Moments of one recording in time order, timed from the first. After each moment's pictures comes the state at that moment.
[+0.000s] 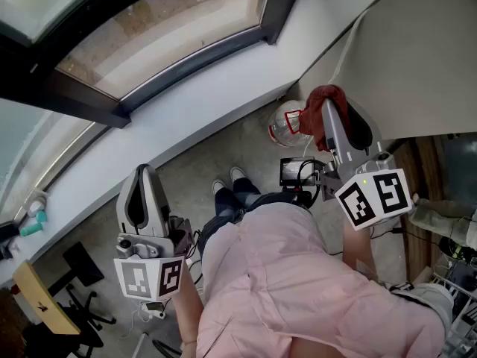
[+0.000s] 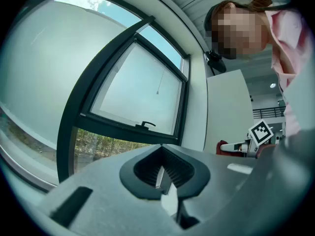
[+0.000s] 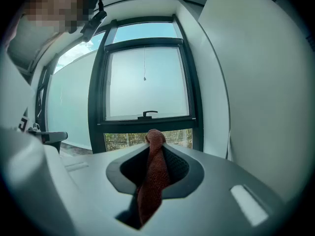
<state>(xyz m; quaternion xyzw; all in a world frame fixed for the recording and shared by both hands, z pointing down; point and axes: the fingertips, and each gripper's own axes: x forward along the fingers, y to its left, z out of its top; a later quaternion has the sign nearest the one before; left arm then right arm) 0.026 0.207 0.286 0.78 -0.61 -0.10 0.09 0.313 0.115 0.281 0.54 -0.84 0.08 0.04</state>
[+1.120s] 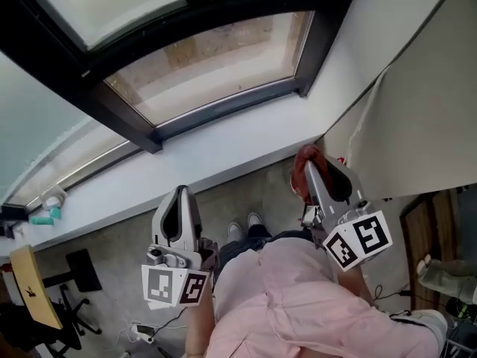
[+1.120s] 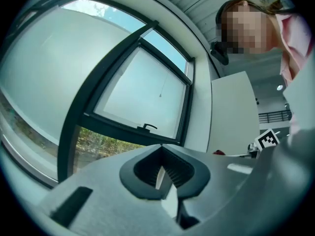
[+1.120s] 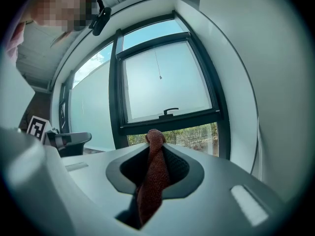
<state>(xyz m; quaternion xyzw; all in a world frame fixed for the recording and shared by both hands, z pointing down) 0.049 0.209 0.290 0.77 -0.63 -0.13 0.09 0.261 0.137 0.310 0.43 -0.90 0.11 0.01</state>
